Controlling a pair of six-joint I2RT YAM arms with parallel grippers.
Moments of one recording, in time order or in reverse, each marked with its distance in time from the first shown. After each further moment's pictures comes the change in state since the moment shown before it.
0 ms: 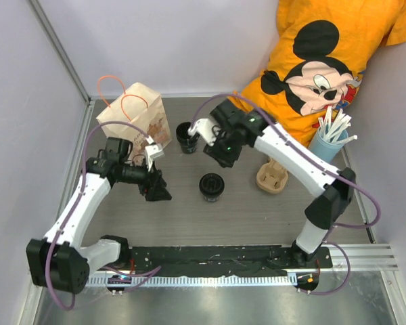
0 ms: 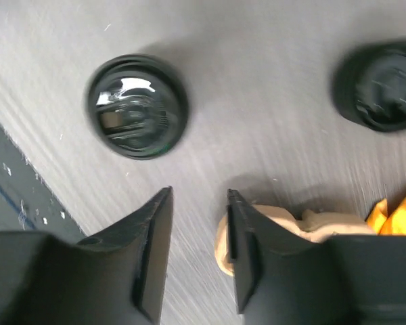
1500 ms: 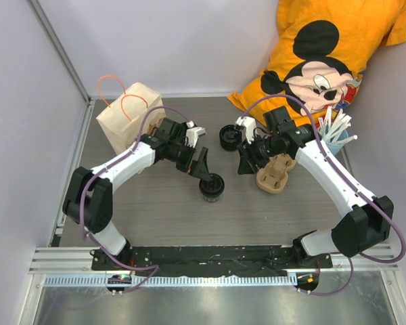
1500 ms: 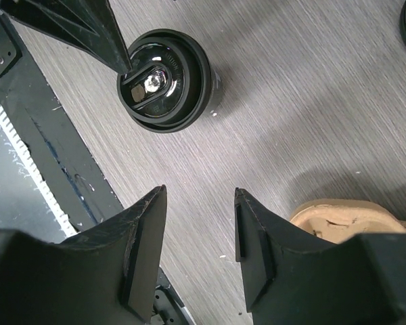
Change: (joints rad) left arm -0.325 0.563 0.270 0.416 -0.262 -0.630; right arm -0.397 -0.336 -0.485 0.266 -0.478 0.117
